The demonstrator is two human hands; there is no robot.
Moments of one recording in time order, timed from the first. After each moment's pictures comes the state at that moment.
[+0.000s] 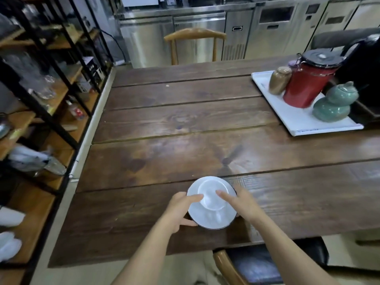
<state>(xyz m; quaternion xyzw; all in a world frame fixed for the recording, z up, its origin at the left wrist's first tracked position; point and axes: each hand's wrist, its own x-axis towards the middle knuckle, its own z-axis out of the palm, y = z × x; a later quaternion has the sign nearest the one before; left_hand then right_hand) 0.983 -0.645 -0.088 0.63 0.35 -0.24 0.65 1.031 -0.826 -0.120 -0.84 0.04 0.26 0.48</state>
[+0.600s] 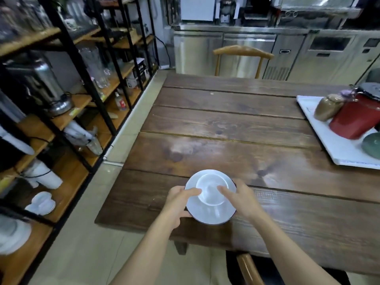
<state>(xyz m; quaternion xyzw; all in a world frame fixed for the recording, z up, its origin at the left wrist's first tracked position) 0.921 -0.585 -0.052 0.59 0.38 -0.06 0.71 1.006 -0.738 -0.070 -0.86 -0.07 0.23 0.45</state>
